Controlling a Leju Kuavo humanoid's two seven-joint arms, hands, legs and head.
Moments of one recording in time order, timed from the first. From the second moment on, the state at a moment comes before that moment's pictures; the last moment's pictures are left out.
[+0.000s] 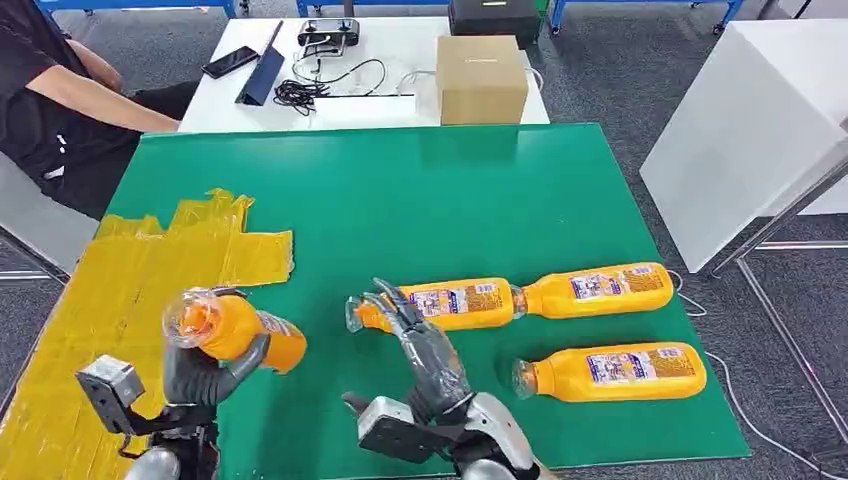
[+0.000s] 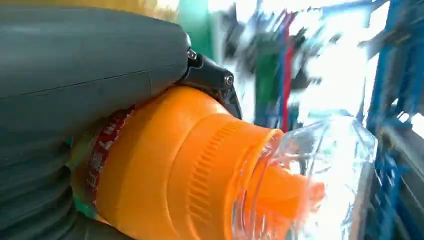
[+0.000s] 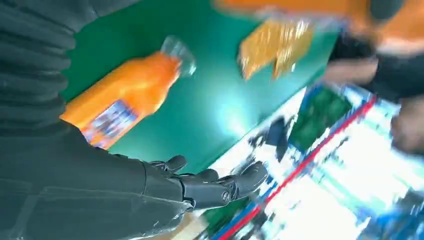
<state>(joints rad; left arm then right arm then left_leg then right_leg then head) 0.11 -0.04 -0.13 -1.69 0.00 0.18 -0.45 -0.09 -0.05 0.78 -1.55 0.51 -0.34 -0.10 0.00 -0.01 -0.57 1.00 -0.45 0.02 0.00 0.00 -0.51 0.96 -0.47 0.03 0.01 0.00</state>
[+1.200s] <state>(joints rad) -0.11 0.14 -0.27 -1.27 -1.12 0.36 -0.02 -0.02 -0.03 0.61 -1.65 0.51 -0.21 -0.06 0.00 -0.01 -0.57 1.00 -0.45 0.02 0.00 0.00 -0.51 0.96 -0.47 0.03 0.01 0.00</state>
